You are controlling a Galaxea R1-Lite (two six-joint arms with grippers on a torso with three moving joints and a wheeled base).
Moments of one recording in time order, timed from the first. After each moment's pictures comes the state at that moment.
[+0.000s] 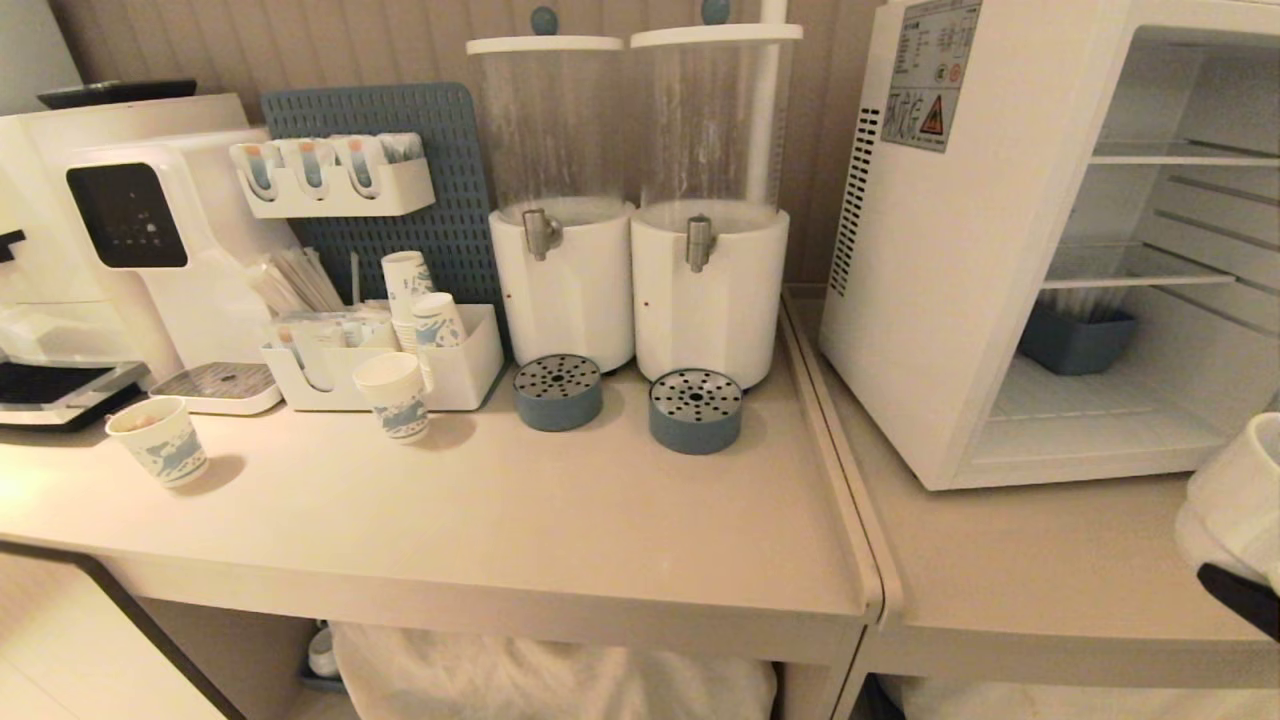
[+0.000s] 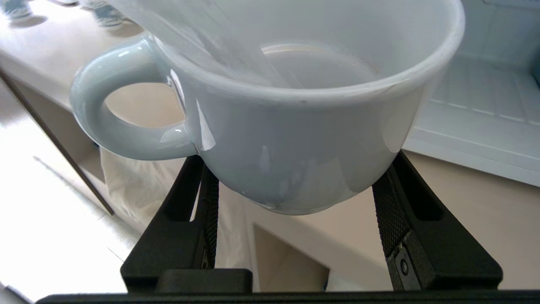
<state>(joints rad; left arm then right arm) 0.00 0.00 0.00 -0.13 -0.01 -0.16 -0.27 0.76 -0.26 -0.36 0.74 -0.14</state>
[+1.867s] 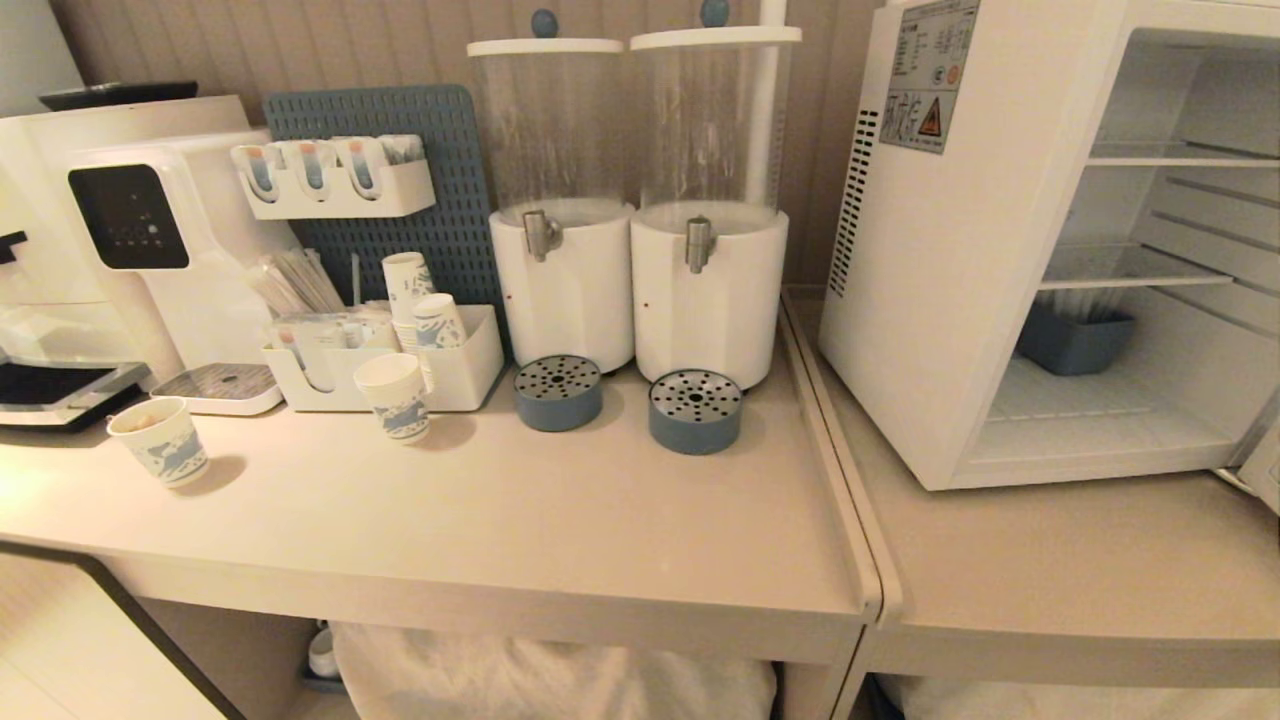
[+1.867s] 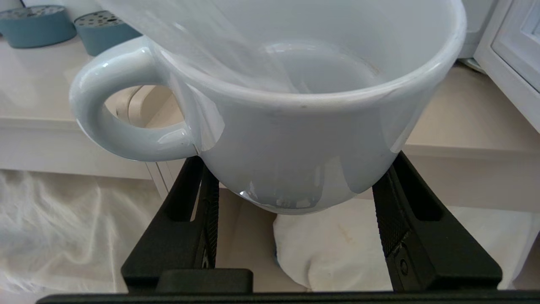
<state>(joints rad) 0.00 0.00 0.00 -0.13 -0.01 -0.16 0.00 0.00 0.00 0.00 0.01 -0.03</state>
